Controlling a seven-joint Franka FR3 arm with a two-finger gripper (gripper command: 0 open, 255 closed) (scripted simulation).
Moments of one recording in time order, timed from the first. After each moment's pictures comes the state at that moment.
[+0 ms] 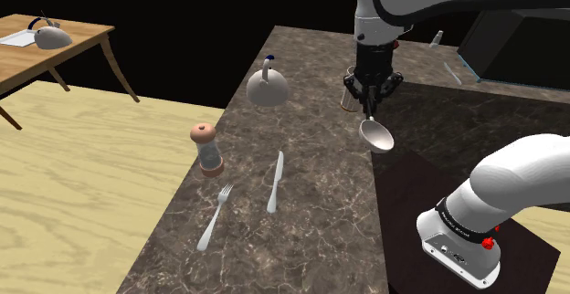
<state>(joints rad) -0.18 -0.55 0.45 -2.32 0.21 1.56 0.96</state>
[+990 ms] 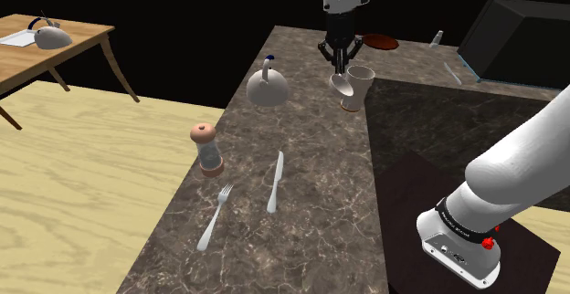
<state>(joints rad) -0.32 0.00 0.43 -1.83 -0.04 1.59 0.93</state>
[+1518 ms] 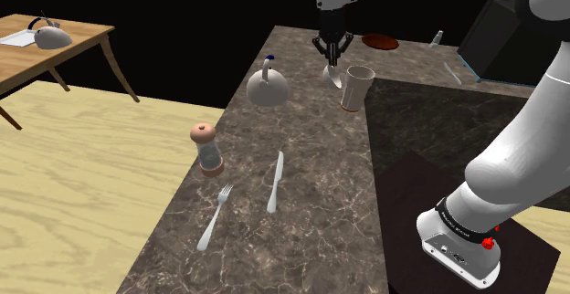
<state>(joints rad) -0.32 0.21 0.41 -1.62 -0.12 1.56 0.91</state>
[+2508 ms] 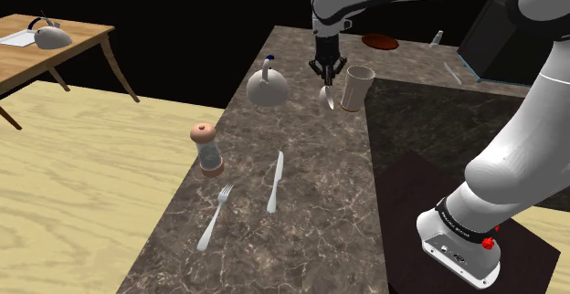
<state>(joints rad) -0.32 0.25 0.40 -1.77 -0.14 1.75 0.93</state>
